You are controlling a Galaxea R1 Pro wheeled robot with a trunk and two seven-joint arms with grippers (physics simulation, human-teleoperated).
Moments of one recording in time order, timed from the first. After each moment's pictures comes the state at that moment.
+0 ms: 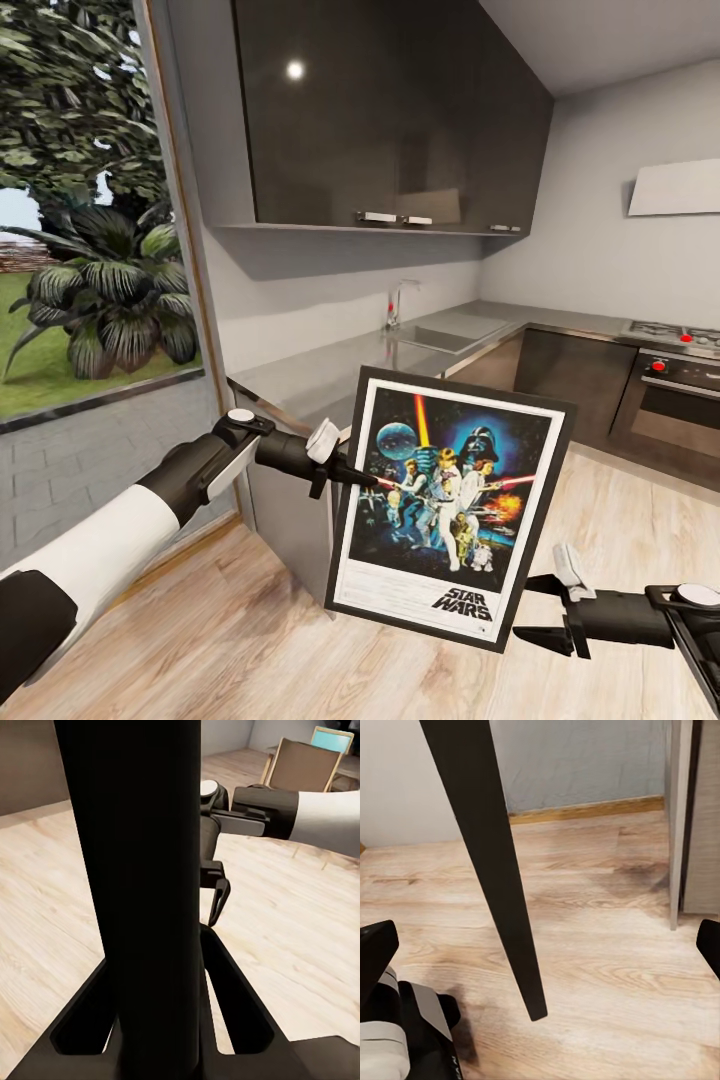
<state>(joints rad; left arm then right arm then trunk) -1.06 0.16 -0.73 -0.85 0.49 0.31 -1.36 -0.34 -0.37 -0.23 -1.04 0.13 0.21 1.55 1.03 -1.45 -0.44</state>
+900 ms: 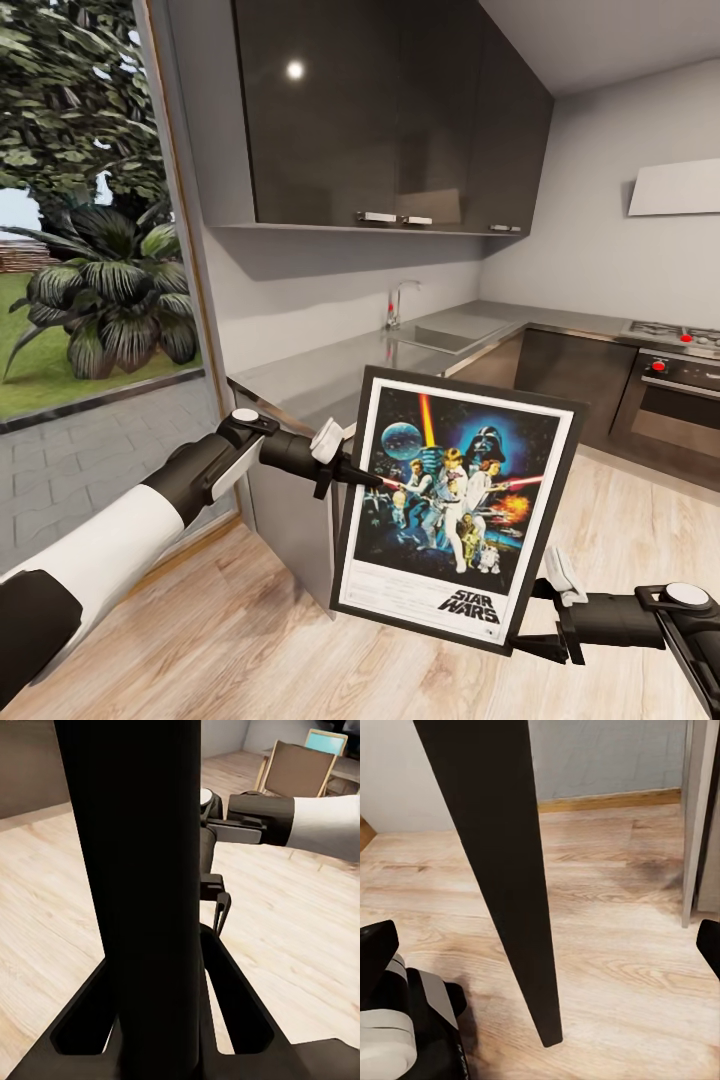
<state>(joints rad) -1.06 0.14 -0.73 -0.85 0.49 0.31 -1.36 -0.34 -0.37 -0.18 -1.04 0.12 0.20 1.55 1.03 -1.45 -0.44</state>
